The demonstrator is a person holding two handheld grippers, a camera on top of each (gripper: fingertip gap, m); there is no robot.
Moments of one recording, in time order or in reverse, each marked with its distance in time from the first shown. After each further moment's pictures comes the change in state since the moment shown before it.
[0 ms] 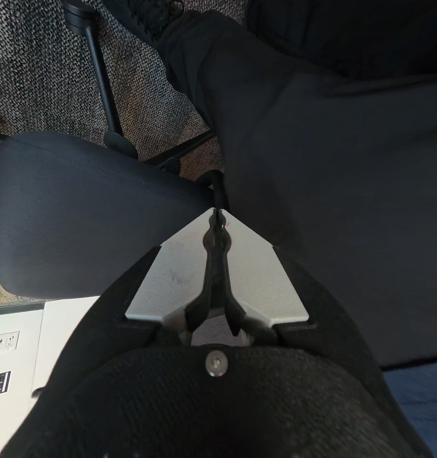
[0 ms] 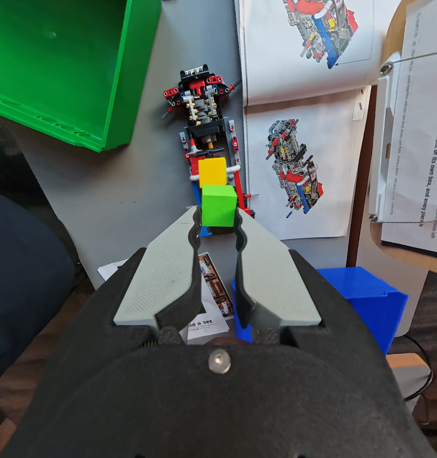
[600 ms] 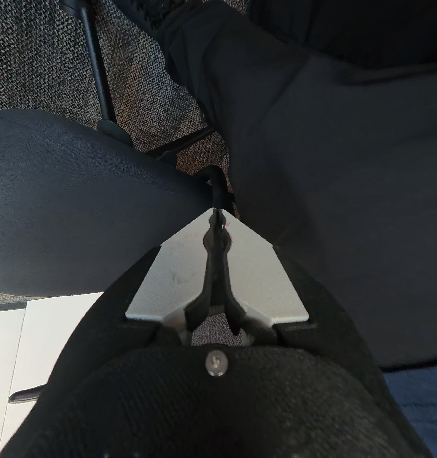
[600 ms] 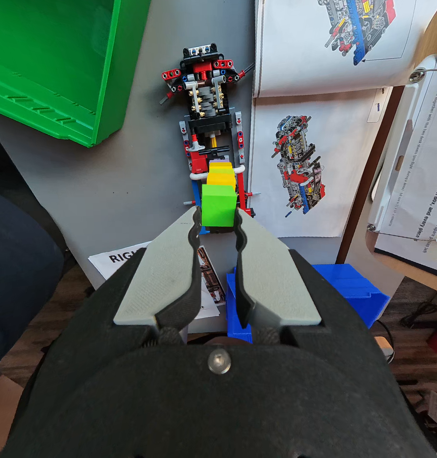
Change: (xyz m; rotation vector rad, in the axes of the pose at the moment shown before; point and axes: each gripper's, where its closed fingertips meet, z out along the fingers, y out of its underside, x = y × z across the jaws) left arm -0.004 0.014 0.006 0.006 0.020 -0.045; right arm -0.009 -0.012 0.024 -0.150 0.022 -0.070
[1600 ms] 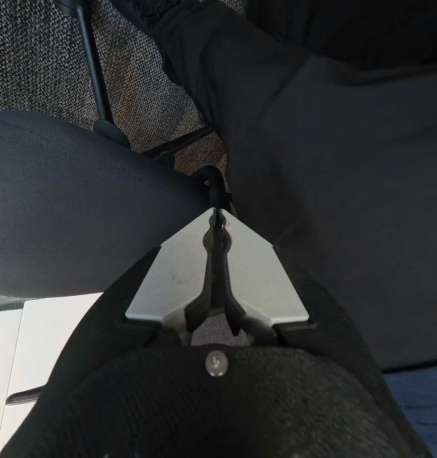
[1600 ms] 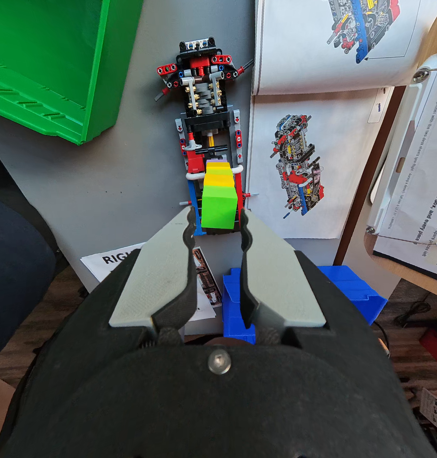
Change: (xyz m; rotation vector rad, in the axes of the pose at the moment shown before) left arm 0.003 -0.003 0.002 -0.005 0.007 -0.003; right arm 0.003 0.001 0.009 -0.006 0.012 -0.015
